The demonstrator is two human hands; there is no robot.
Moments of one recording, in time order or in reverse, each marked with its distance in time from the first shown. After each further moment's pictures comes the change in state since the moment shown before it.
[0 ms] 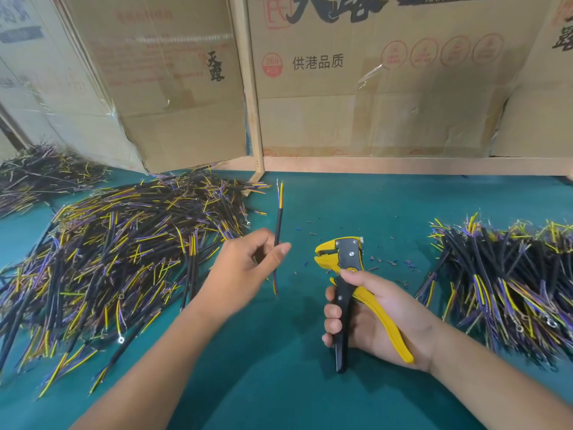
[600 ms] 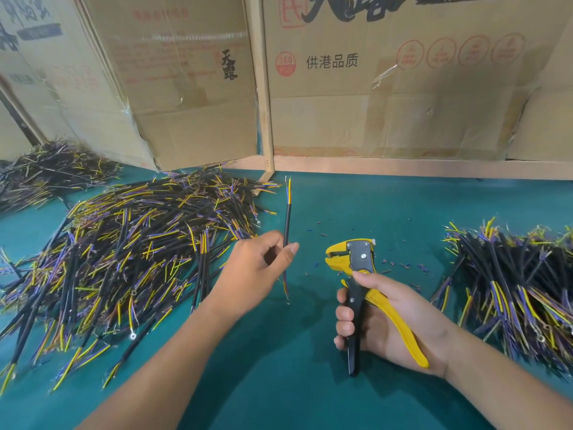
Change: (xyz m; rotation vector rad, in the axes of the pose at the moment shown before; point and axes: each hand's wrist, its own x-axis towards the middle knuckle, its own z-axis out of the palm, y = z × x) left_hand 0.000 -0.007 0.002 0.091 0.013 -0.031; right_hand 0.019 0.004 -0.030 0.021 -0.123 0.034
